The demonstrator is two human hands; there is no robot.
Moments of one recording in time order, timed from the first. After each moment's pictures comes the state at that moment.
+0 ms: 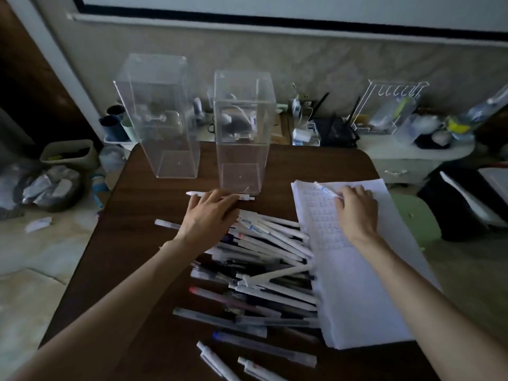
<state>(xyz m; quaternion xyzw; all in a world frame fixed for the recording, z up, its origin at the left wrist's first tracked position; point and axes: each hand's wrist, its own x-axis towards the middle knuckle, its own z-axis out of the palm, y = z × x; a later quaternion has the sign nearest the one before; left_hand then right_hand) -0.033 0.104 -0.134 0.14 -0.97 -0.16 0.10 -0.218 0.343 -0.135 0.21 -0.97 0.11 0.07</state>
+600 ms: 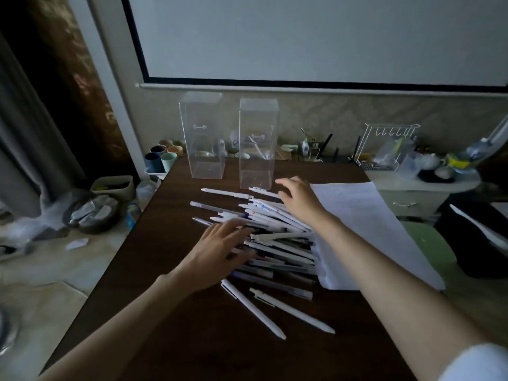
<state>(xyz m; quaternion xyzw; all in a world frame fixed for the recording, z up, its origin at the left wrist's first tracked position) 0.107 0.184 -0.104 0.03 -0.97 -0.20 0.09 -0.109 0.295 -0.089 0.41 -0.86 0.29 -0.02</state>
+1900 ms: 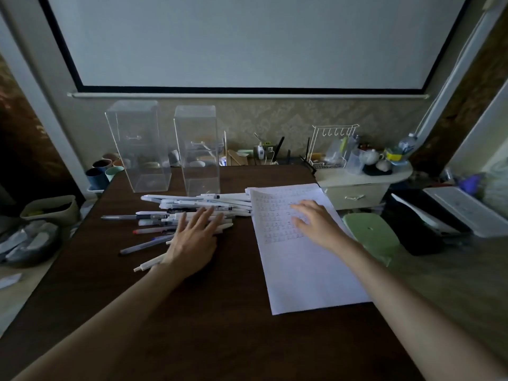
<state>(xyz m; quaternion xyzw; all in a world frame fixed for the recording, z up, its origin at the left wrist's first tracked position) 0.015 0.198 -0.129 0.09 -0.99 -0.04 0.08 -0.159 0.435 -0.119 0.33 -0.92 0.22 -0.06</state>
